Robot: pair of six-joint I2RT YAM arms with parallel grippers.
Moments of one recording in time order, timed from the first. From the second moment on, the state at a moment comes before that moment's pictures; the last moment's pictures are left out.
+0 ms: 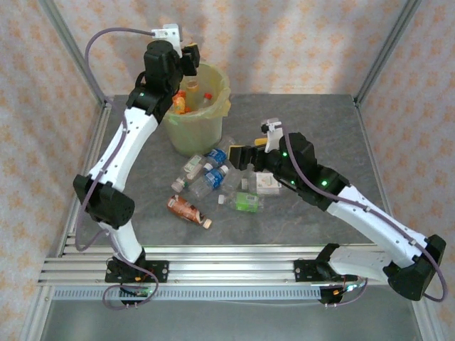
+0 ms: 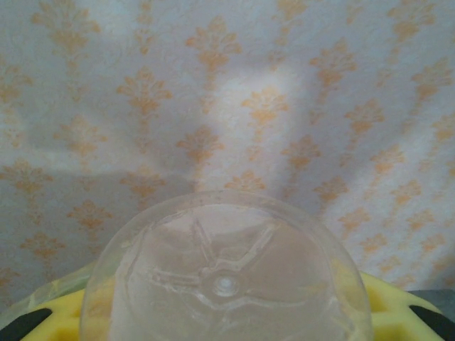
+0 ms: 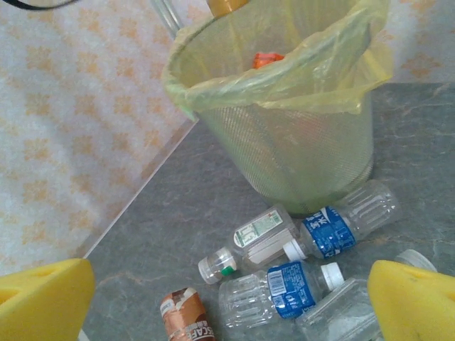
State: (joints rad) left arm -0.29 1.81 2.00 -0.29 -0.19 -0.20; right arm 0.78 1.08 1.10 -0.31 0.02 0.46
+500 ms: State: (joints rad) left arm -0.27 2.03 2.08 -0.30 -0.16 -0.24; right arm 0.78 1.07 1.10 -0.35 0.16 0.53
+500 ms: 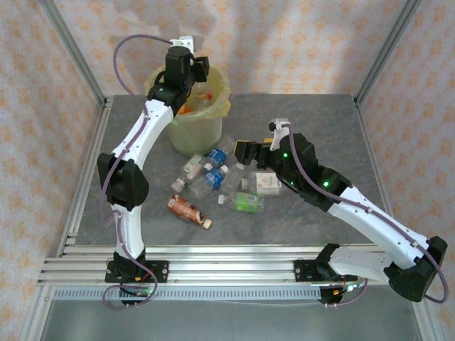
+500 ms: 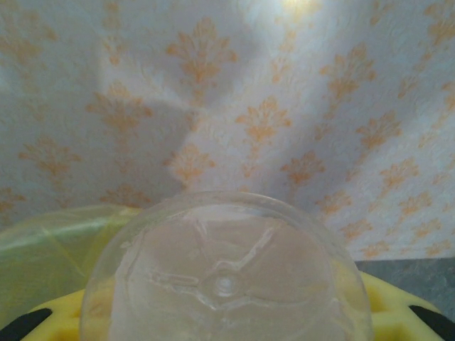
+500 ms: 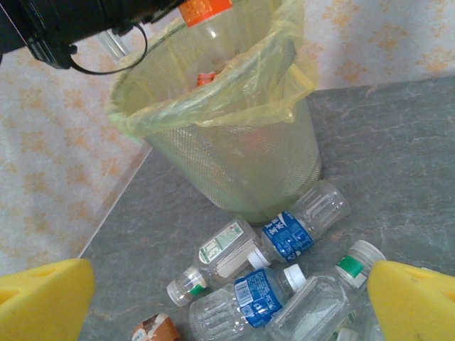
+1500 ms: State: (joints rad) left arm -0.27 2.17 2.13 -0.49 -0.05 -0.31; right arm 0.78 1.07 1.10 -0.41 0.24 0.58
